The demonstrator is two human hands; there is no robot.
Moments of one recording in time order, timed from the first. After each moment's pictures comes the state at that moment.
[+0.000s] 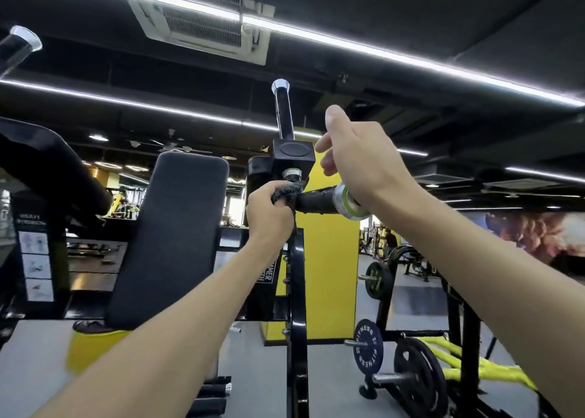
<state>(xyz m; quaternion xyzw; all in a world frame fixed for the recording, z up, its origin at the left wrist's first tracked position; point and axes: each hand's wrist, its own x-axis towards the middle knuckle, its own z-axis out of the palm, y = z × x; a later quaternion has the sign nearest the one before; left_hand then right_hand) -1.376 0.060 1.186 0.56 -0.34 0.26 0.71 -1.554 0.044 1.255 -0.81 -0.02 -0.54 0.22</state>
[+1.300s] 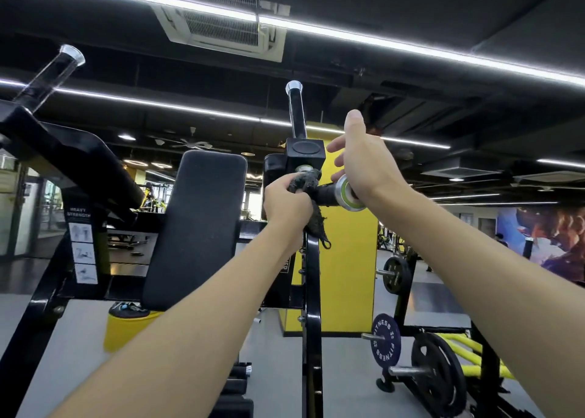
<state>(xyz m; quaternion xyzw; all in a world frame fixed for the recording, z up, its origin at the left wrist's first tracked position) -1.447 0.090 1.194 0.51 -0.30 0.11 0.80 -1.554 0.044 1.249 -0.79 0.01 -0.51 0.35</state>
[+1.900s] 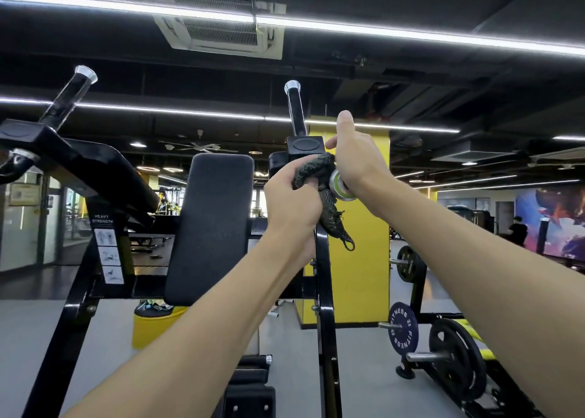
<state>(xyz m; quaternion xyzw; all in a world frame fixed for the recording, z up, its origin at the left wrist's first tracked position) -1.521 0.122 1.186 0.45 -0.36 0.11 0.81 -1.562 0.048 1.247 -0.79 0.02 -0.50 0.37</state>
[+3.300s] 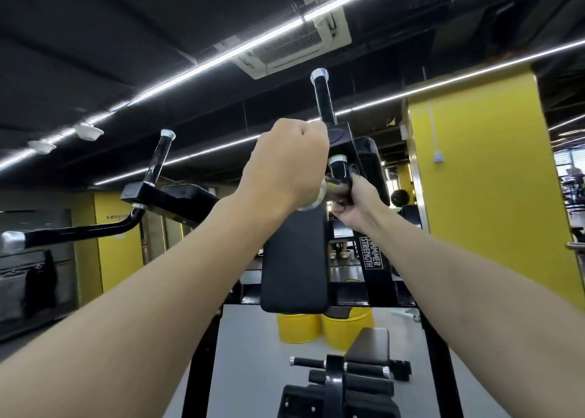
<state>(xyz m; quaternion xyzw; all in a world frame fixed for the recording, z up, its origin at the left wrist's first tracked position) -1.539 0.091 1.251 0.82 -0.25 0.50 0.08 -1.356 -0.052 1.216 -0.41 -0.10 -0.14 0.89</state>
